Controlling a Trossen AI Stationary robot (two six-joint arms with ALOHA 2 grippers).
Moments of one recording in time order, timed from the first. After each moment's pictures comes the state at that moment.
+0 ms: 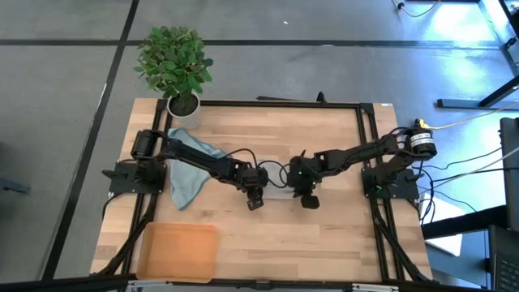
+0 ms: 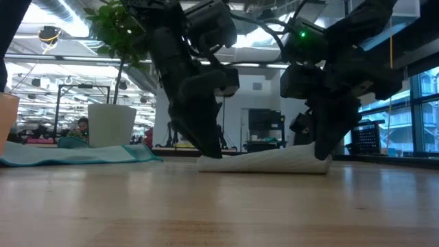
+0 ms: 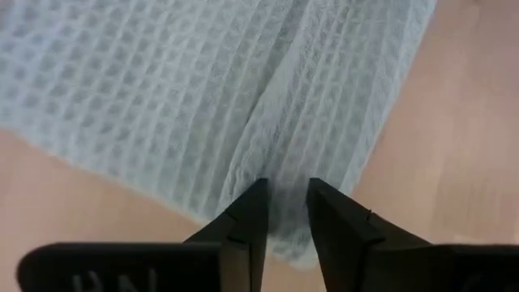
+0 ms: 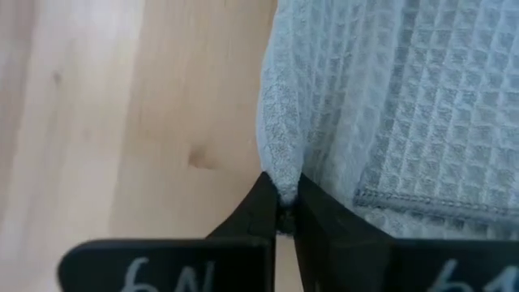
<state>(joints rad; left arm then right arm) -0.08 1.91 1.16 -0.32 -0.06 -0.41 0.01 1.62 0.76 -0.25 -0.35 0.02</state>
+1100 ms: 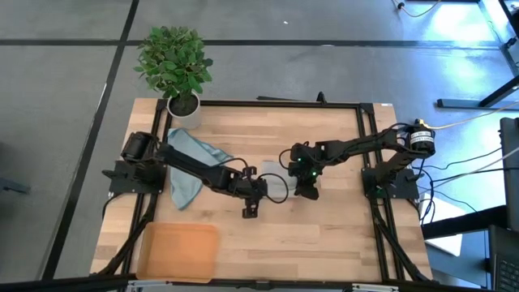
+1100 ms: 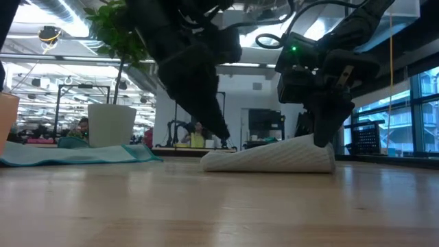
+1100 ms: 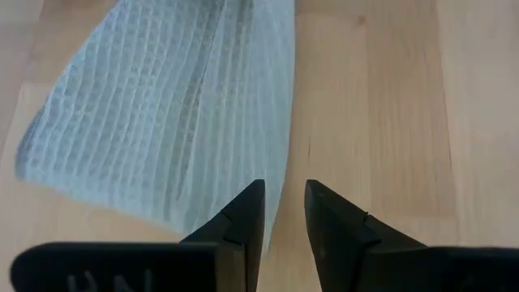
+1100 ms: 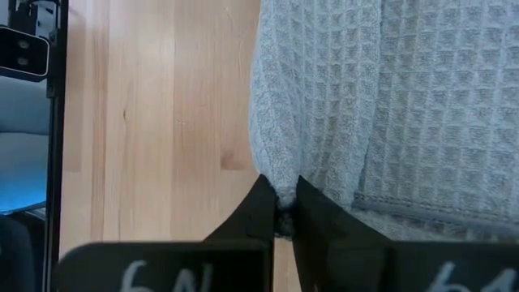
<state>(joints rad) -0.20 1.86 1.16 -0.27 -0.20 -0.20 -0.13 1.62 0.76 -0.27 -0.58 0.12</state>
